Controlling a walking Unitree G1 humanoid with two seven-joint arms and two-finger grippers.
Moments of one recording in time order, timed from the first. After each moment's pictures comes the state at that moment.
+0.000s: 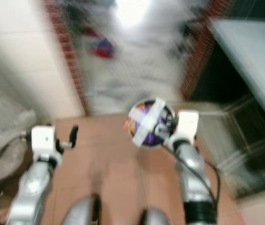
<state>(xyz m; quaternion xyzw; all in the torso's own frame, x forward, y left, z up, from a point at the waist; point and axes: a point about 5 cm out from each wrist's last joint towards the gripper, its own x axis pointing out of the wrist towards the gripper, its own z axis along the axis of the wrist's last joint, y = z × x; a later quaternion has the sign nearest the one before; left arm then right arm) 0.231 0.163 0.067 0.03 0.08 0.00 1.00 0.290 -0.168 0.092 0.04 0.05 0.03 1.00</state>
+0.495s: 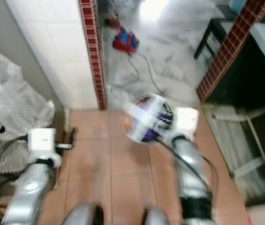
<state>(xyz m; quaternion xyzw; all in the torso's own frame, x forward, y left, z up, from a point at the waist) 0.239 0.167 0.074 0.04 0.07 0.00 1.00 0.295 -0.158 0.097 0.04 0.04 0.05 1.00</state>
